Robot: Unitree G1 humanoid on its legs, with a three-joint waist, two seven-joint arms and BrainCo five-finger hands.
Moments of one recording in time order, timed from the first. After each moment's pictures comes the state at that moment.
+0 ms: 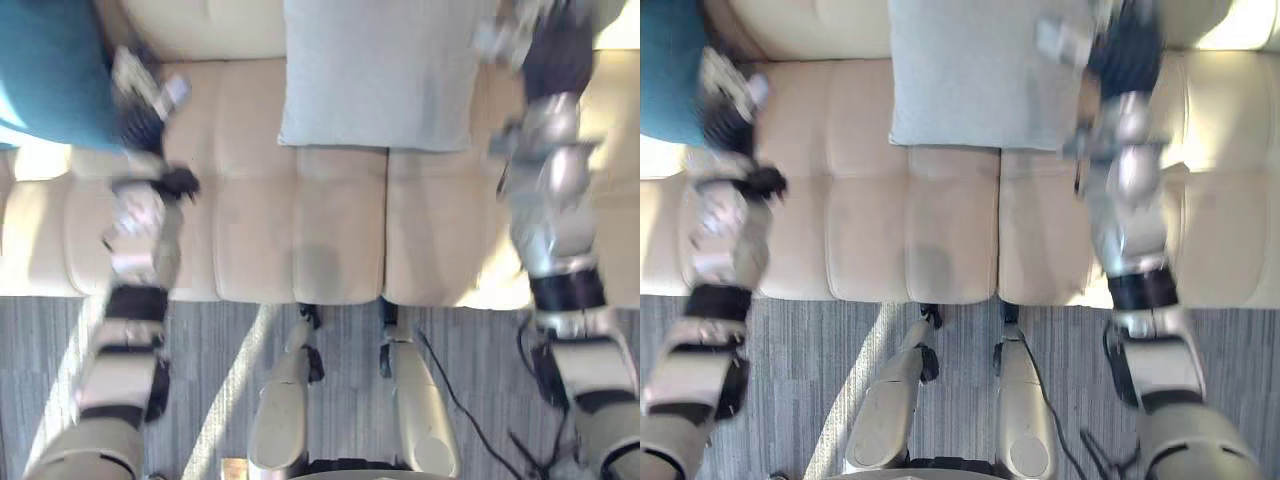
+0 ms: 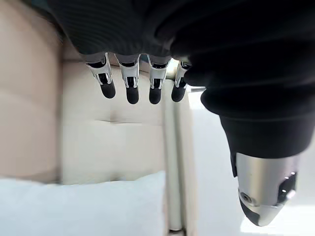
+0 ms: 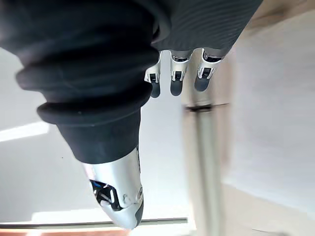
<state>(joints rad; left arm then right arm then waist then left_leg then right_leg) -0.47 0.41 0.02 0.37 -0.50 -0.29 0.08 -0.56 -0.44 0.05 0.13 0.45 -0.27 -0.07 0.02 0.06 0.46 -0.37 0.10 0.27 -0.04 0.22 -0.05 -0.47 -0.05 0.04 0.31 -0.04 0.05</state>
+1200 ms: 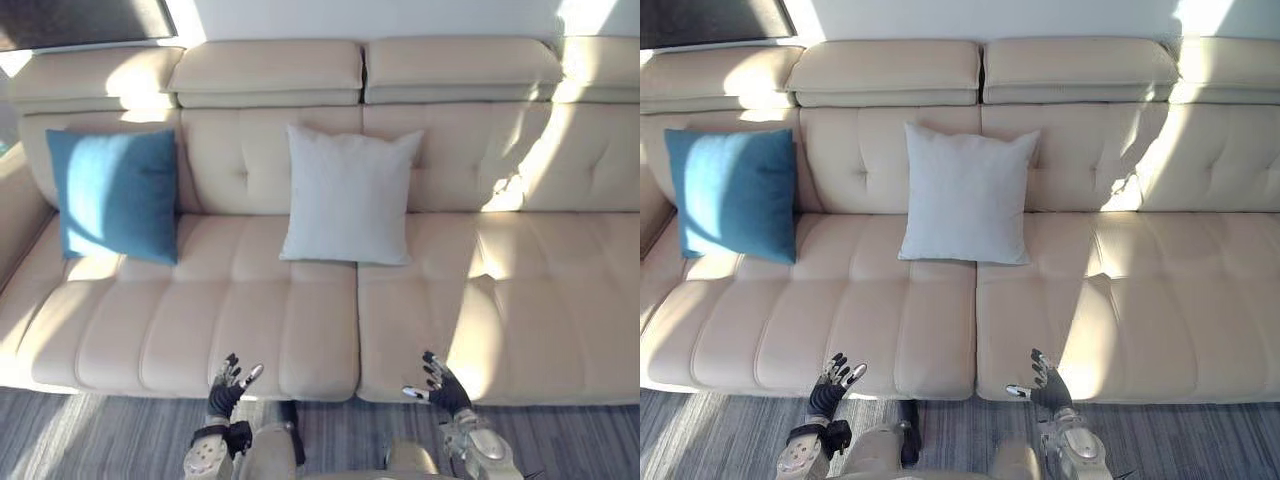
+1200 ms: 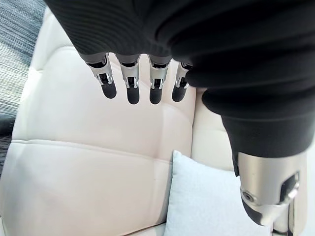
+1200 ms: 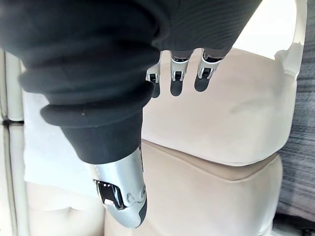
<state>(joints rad) 0.24 0.04 0.06 0.55 -0.18 -0.25 0.02 0.15 -0.19 0.02 0.63 0.07 -0.25 0.09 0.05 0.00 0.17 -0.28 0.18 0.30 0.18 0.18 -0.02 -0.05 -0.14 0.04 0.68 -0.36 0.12</state>
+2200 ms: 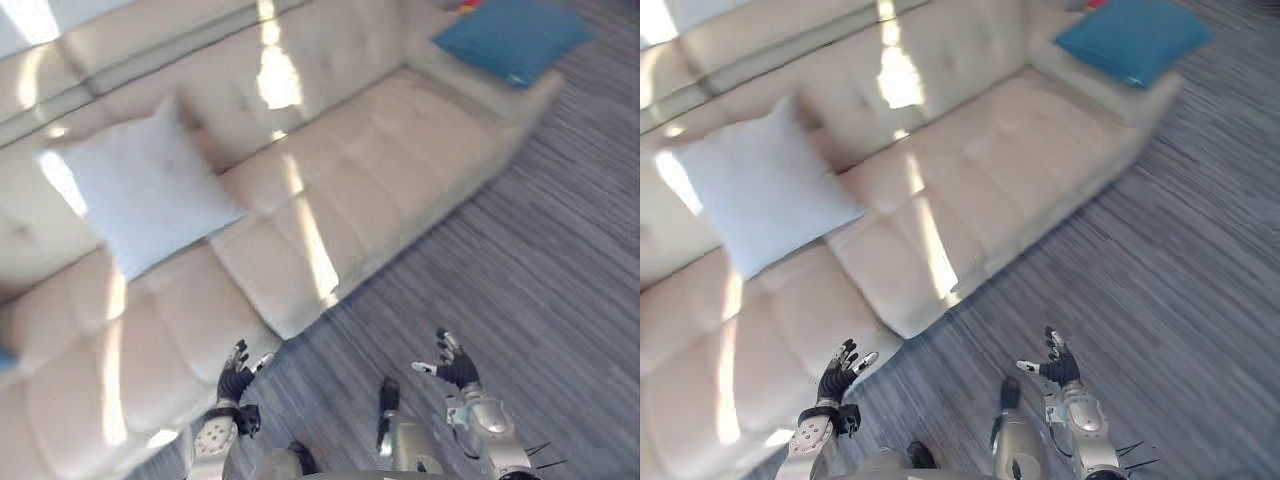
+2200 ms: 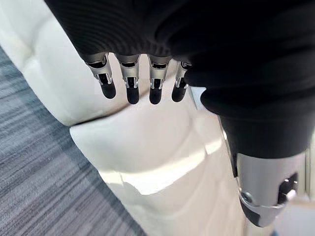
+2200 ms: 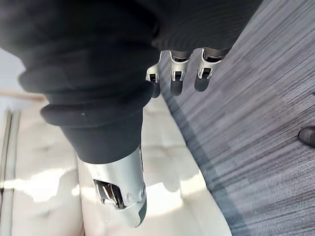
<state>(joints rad) 0.14 0.07 0.03 0.56 -0.11 -0.22 0.05 0.06 -0.18 -0.02 0.61 0.03 -0.23 0.02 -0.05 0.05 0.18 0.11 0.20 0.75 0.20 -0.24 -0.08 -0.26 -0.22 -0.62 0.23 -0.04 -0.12</state>
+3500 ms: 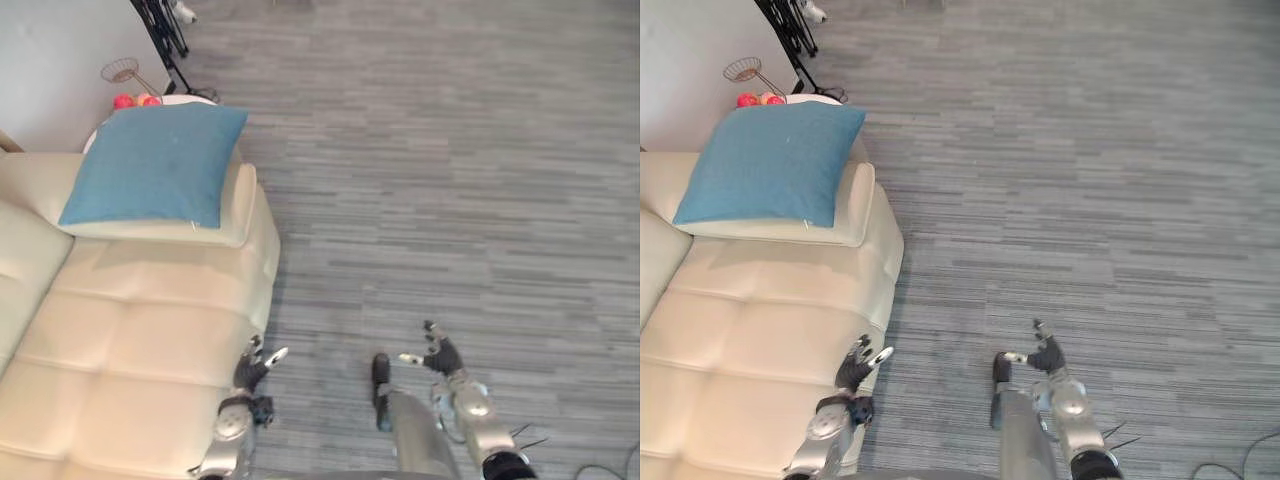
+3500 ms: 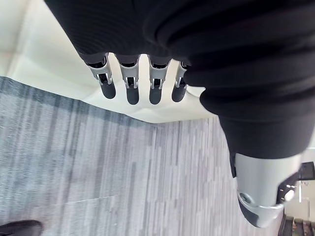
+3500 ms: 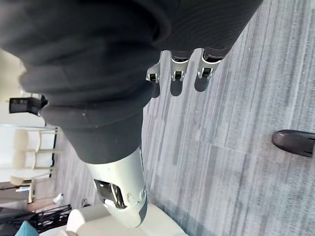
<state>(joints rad) 0.06 0.03 0.00 0.64 -0.10 -0.19 0.10 -0.04 -0.18 0.01 0.69 0.03 -0.19 -0.02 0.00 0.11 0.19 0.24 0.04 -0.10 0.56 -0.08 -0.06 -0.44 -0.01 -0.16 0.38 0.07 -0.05</state>
